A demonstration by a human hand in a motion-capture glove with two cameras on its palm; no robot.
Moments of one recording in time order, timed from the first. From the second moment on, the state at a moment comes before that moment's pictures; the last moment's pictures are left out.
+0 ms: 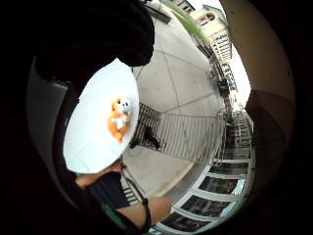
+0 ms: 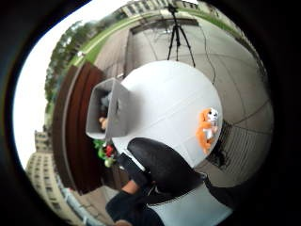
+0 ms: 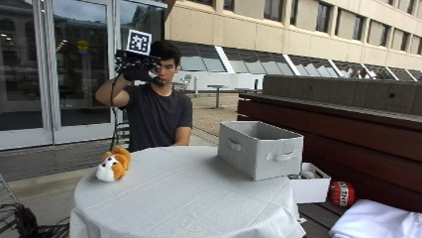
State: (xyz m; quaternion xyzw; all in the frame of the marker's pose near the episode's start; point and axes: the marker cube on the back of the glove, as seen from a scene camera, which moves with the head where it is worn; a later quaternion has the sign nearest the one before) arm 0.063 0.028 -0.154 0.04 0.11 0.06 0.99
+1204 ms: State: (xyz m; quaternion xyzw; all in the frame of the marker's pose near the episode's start) arm 0.198 0.071 0.159 -0.18 0.07 0.06 0.98
